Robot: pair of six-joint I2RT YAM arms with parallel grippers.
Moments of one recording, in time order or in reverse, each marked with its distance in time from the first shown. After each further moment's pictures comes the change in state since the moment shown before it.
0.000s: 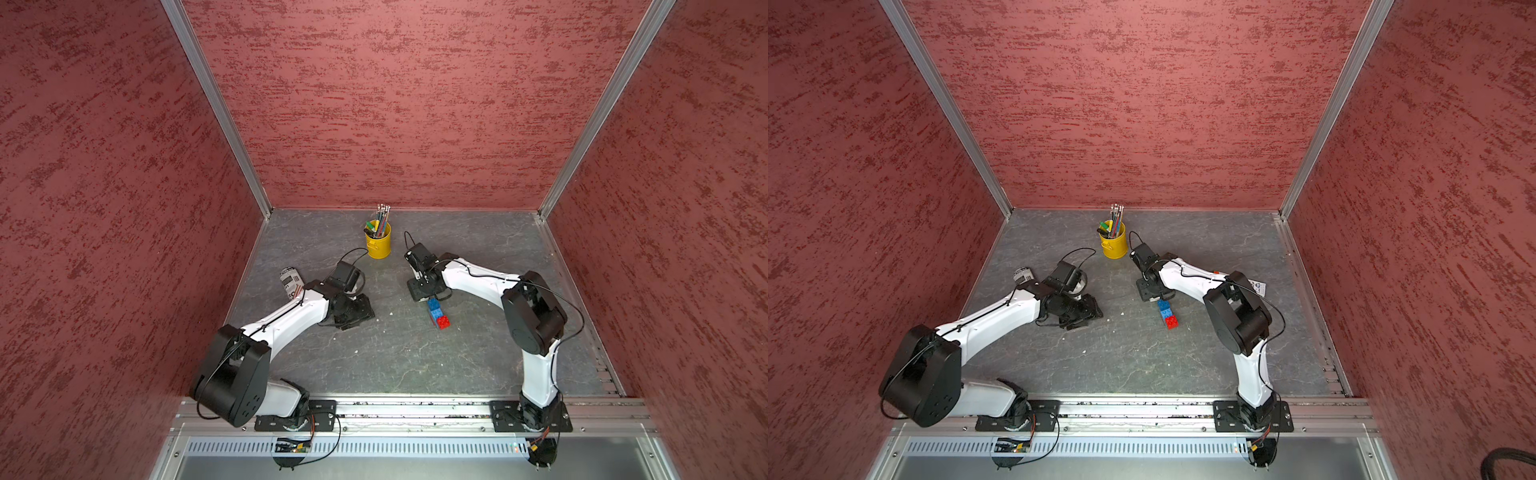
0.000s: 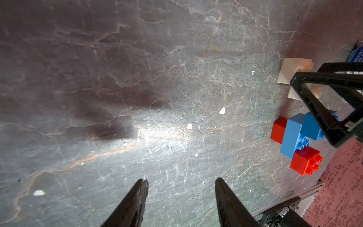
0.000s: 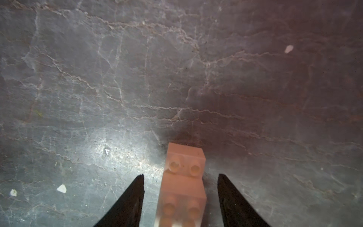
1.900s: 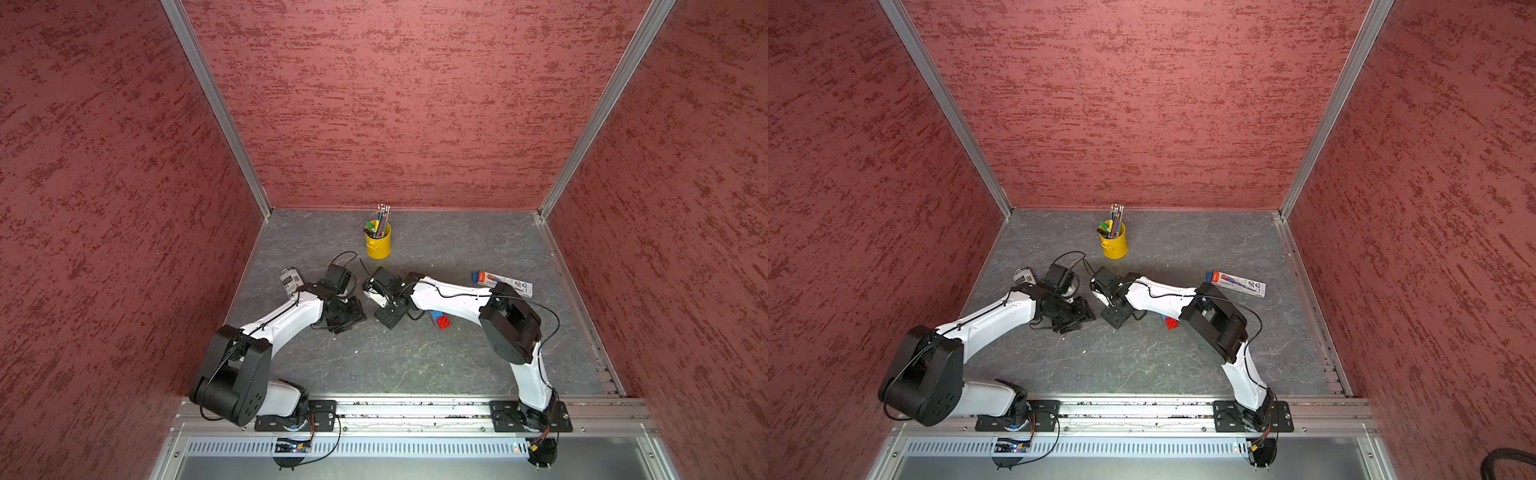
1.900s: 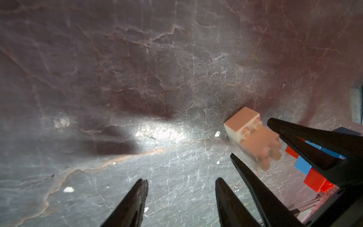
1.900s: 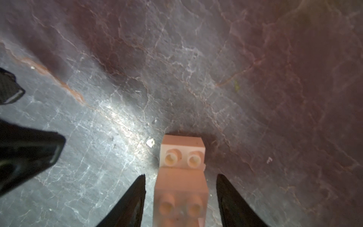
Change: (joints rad) left arm 0.077 0.009 -0.044 0.007 0.007 -0.008; right arm 0.259 0.088 0.111 -0.026 -0.074 -0.272
